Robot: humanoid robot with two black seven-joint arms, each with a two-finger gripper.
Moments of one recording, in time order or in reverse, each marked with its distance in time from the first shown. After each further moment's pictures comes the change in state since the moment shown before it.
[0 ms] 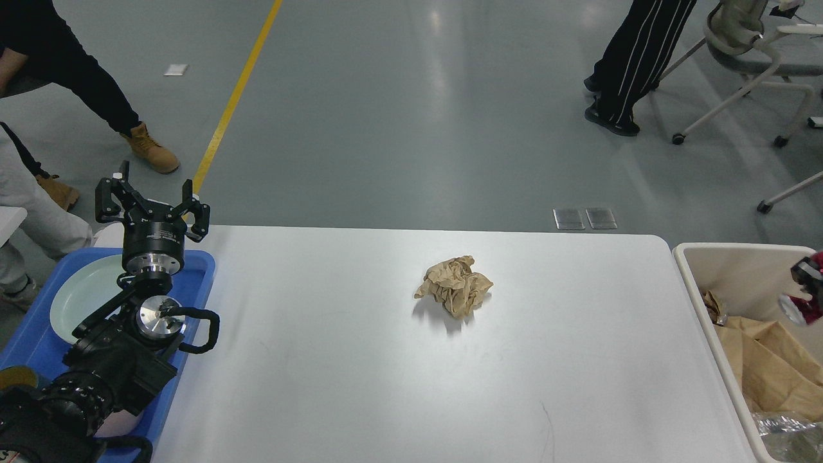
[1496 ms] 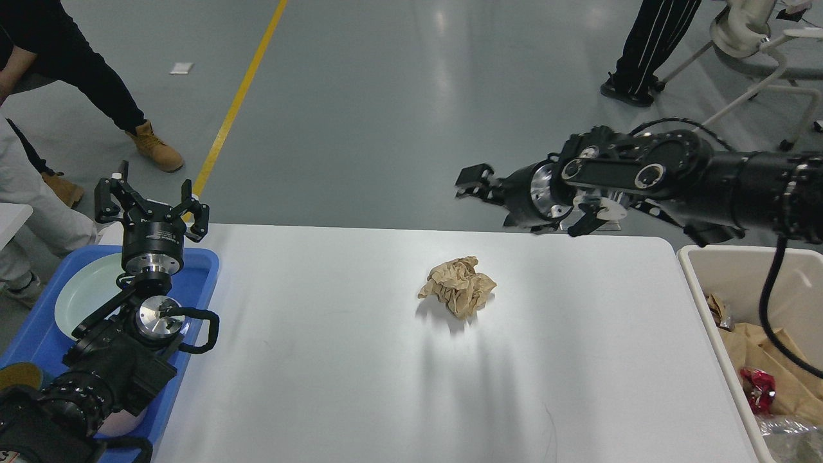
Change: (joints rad) left arm 0.000 0.000 0.000 0.000 0.000 0.000 0.000; right arm 0.563 0.500 0.126 0.421 0.021 0.212 -0.026
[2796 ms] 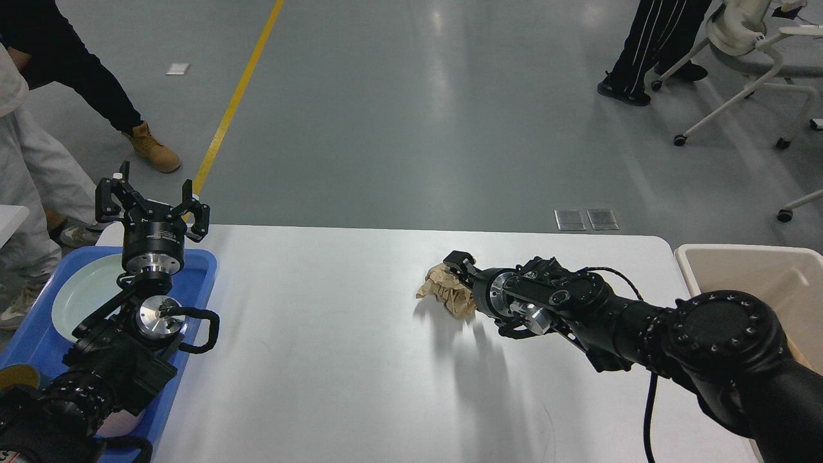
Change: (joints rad) left arm 0.000 0.000 0.000 0.000 0.000 0.000 0.000; right arm -0.556 0.295 0.268 -0.514 -0.004 -0.237 0.000
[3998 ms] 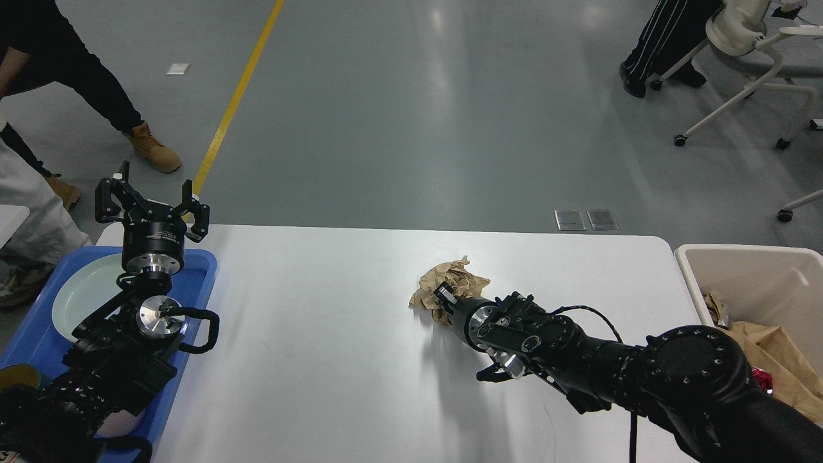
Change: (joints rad) left arm 0.000 0.000 0.000 0.000 0.000 0.000 0.000; right arm -0.103 0.080 -0.009 0.020 -0.108 -0.176 0.104
